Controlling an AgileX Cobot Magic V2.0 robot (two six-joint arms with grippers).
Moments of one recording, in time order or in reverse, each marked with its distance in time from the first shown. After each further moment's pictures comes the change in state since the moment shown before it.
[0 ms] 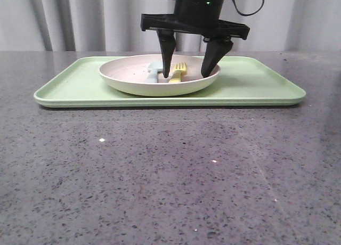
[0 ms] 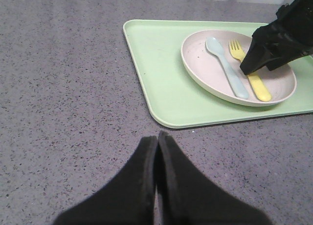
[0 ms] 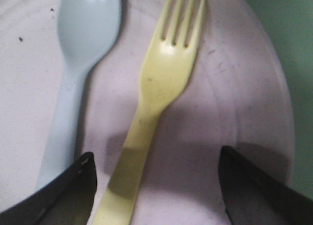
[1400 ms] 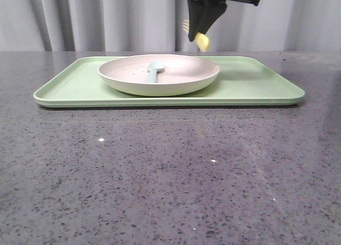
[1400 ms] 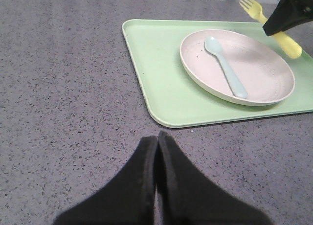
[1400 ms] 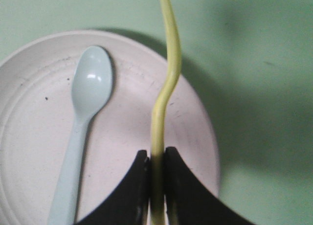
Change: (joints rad) left arm 0.000 0.000 0.000 0.000 0.000 0.000; right arm -0.068 -0.004 -0.180 -0.003 0.062 -0.006
